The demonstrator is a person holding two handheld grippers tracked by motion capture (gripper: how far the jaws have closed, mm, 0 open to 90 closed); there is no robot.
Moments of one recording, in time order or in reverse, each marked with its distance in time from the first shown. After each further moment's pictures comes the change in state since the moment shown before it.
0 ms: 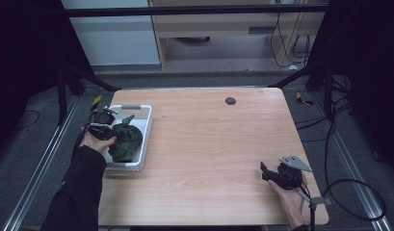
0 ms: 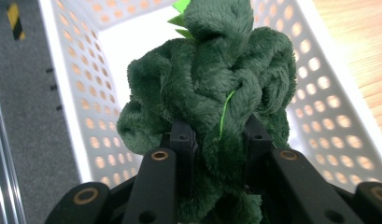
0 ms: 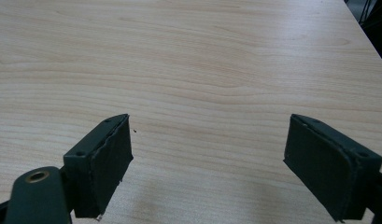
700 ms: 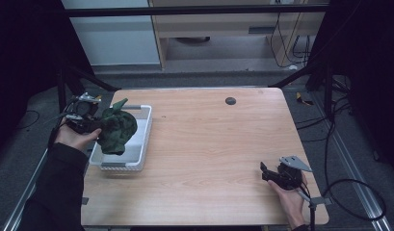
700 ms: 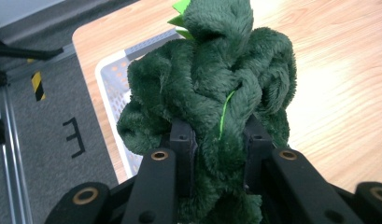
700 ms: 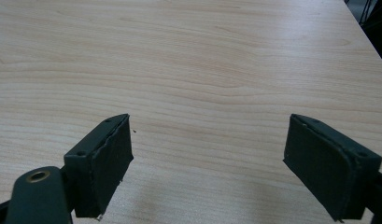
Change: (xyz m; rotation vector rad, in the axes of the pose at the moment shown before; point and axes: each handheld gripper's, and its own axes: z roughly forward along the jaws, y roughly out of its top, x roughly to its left) left arm -0.012 0.005 -0.093 -0.192 -0.027 0.105; right arm 0.000 0.000 0.000 0.000 0.002 0.000
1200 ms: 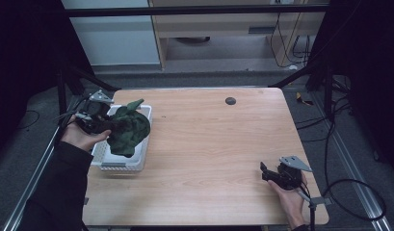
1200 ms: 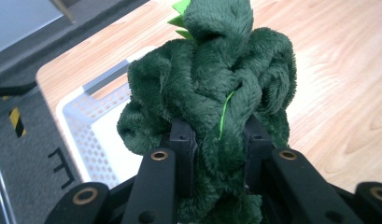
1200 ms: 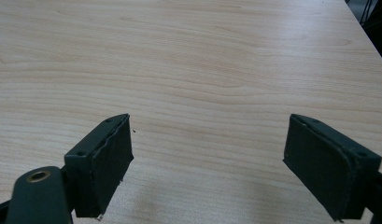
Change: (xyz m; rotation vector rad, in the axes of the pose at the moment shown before) left arm -0.041 0.022 -0.013 -0.015 -0.103 0.156; right arm 0.000 0.000 0.000 0.002 0.001 -0.001
